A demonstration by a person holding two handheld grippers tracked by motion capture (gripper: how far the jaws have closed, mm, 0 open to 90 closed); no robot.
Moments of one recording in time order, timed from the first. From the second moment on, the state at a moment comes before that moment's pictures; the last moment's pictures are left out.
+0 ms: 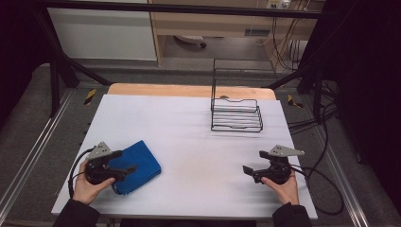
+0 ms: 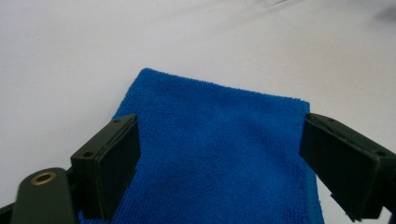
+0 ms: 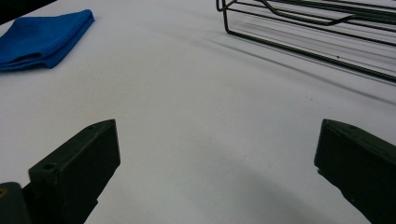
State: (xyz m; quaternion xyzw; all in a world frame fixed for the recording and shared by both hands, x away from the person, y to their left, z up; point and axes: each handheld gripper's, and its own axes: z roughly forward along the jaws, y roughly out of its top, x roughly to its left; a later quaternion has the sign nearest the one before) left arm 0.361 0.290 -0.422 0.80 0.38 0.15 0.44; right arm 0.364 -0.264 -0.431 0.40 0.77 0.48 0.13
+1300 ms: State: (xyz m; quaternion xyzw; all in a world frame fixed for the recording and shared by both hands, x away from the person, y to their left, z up) left arm 0.361 0.207 -0.425 0.85 0.34 0.11 0.38; right arm 0.366 -0.260 -0.433 0.40 0.78 0.46 0.13
